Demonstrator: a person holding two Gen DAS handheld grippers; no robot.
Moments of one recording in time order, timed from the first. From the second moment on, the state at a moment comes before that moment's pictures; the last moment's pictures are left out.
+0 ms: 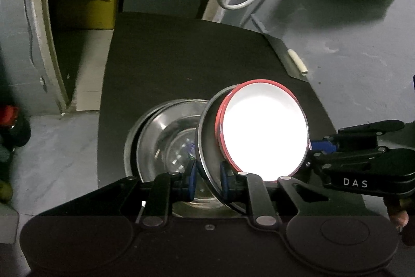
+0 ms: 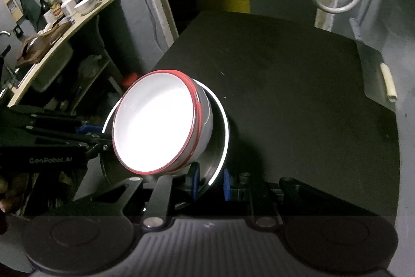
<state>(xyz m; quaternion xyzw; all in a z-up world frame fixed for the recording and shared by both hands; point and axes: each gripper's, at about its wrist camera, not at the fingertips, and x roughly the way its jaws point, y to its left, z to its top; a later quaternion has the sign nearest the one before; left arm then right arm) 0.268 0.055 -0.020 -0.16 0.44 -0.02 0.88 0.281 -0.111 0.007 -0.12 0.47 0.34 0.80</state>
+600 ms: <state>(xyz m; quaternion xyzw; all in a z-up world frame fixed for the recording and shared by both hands) 0.284 0.071 -0.040 -0.18 0.46 0.00 0.87 0.305 -0.097 -0.018 -0.11 0.50 0.35 0.79</state>
